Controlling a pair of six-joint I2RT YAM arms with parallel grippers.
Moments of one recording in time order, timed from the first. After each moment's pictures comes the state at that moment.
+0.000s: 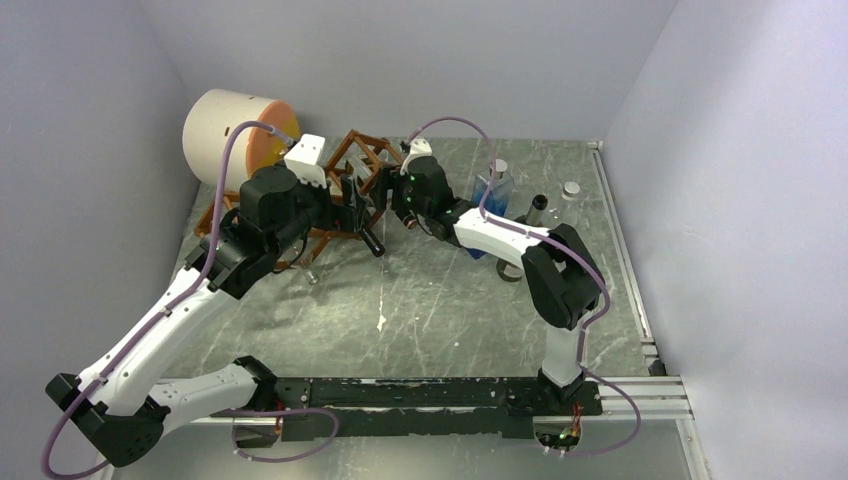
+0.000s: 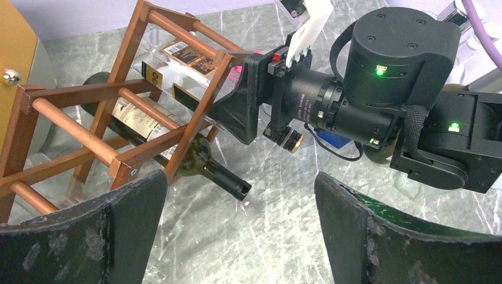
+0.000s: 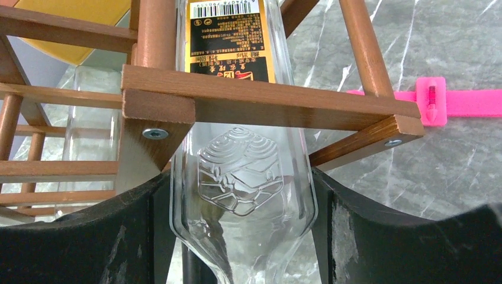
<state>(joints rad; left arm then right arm) -0.64 1.03 1.20 -0.46 -0.20 -0.25 0.70 1.89 1.33 0.23 0.05 0.38</state>
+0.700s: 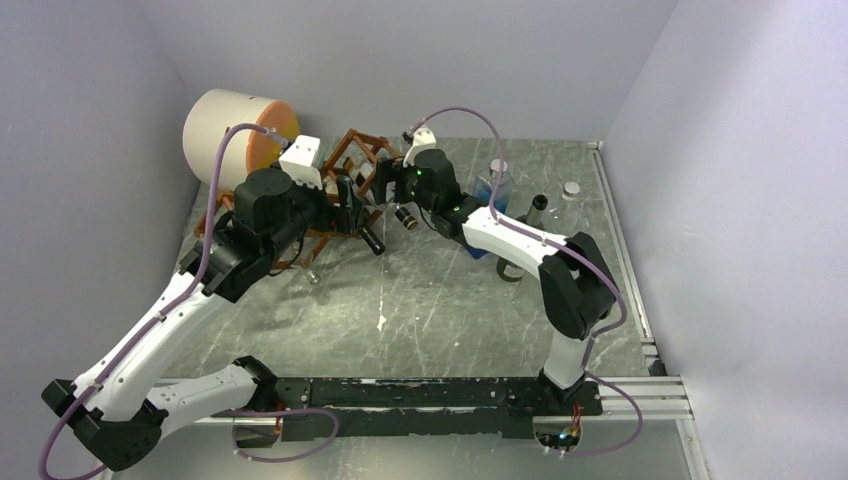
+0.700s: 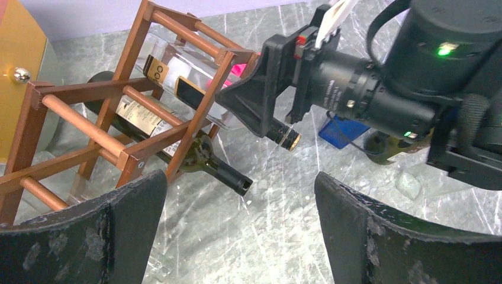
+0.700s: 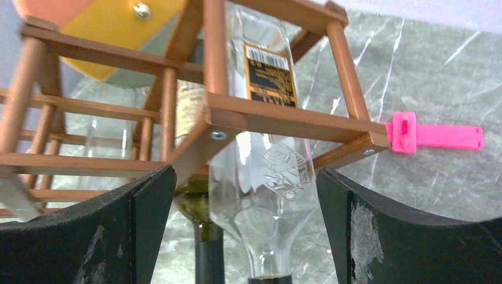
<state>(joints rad) -0.64 1.01 1.20 -0.48 -0.21 -0.25 0.70 1.83 1.33 0.21 0.08 0.30</state>
